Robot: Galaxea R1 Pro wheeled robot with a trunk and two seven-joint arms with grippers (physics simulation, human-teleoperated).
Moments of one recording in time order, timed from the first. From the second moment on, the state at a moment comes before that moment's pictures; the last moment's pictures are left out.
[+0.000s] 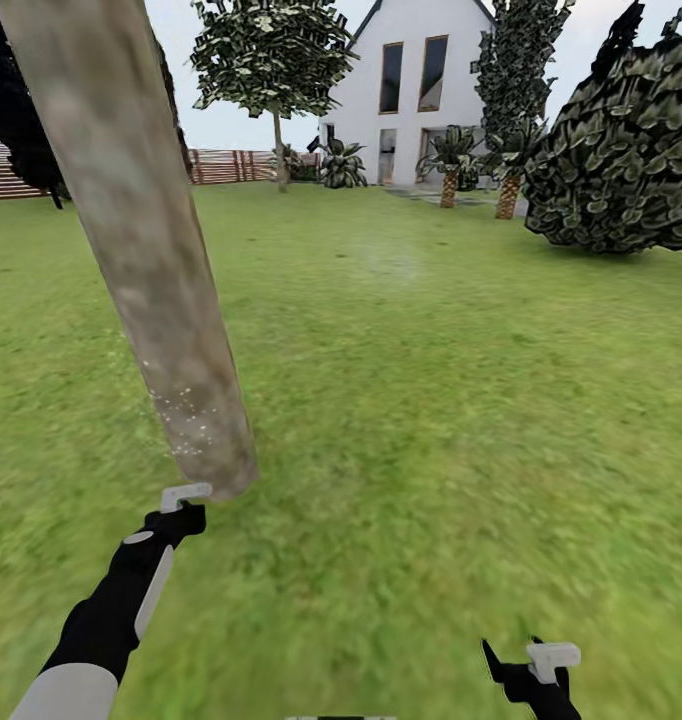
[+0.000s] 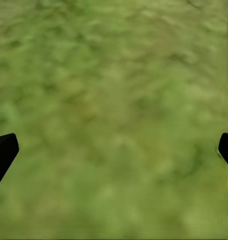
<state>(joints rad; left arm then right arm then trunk) -0.51 0.05 0.14 -1.02 0.01 0.40 0.05 -0.42 -0.10 -1.06 -0.18 0.87 -0.67 0.33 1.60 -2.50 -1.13</state>
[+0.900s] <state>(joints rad) -0.52 0.04 0.13 -1.04 0.00 0.41 0.05 -0.42 -0.10 -1.06 -0.18 0.87 -0.68 0.33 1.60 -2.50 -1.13</state>
